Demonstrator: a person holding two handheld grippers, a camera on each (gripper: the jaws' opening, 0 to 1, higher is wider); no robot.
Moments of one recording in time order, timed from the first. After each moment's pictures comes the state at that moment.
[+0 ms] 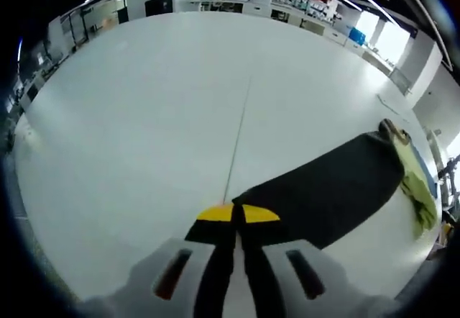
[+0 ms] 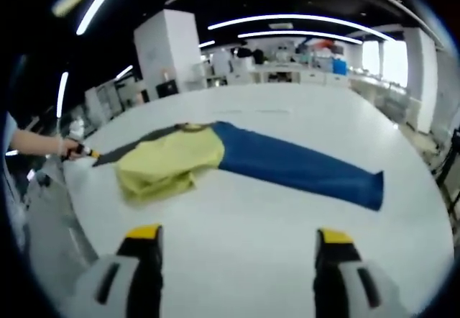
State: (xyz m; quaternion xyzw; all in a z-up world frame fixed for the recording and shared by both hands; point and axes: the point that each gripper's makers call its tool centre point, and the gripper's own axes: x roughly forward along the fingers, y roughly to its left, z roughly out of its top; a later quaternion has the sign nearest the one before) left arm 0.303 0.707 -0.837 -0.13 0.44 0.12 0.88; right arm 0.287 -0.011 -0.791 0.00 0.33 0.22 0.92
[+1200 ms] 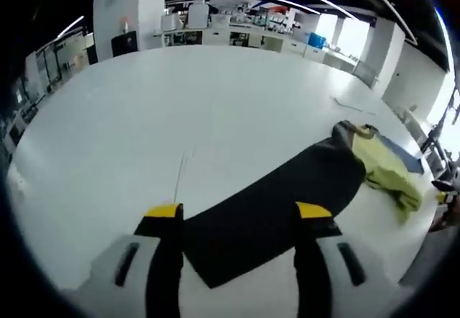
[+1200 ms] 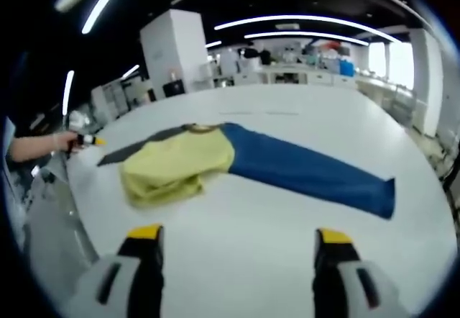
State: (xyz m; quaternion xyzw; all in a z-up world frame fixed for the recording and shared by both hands) left arm 0.332 0.627 -0.777 -0.07 0.36 0.00 0.93; right arm 0.298 0.008 -0.791 0.00 0.33 0.24 0.91
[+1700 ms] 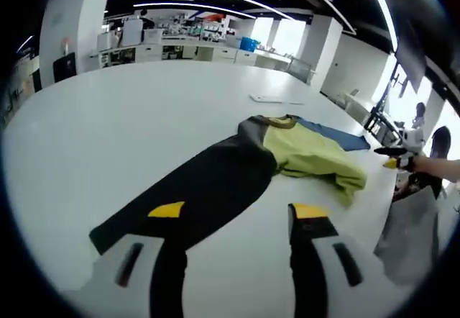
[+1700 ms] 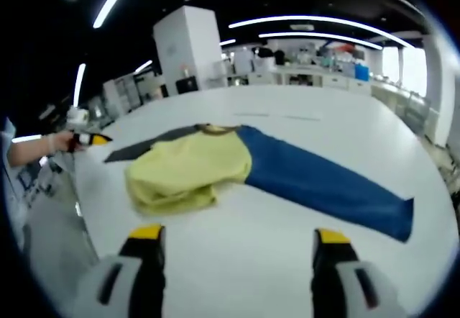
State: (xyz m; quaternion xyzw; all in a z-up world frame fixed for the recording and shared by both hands) left arm 0.320 0.525 -0.768 -0.07 0.32 -0.18 0.93; right arm 0.319 0.042 -0.791 -0.02 0.33 0.29 0.90
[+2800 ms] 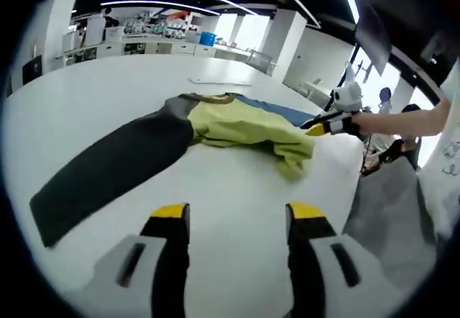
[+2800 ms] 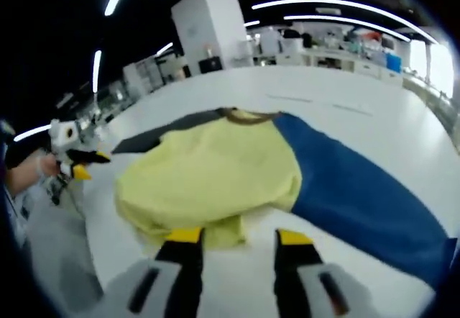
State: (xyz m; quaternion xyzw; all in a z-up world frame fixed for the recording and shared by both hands) left arm 0.246 0.418 -0.788 -0.07 0.32 -0.29 0.90; right arm 0.366 0.123 -0.827 -0.02 0.38 0.36 0.85
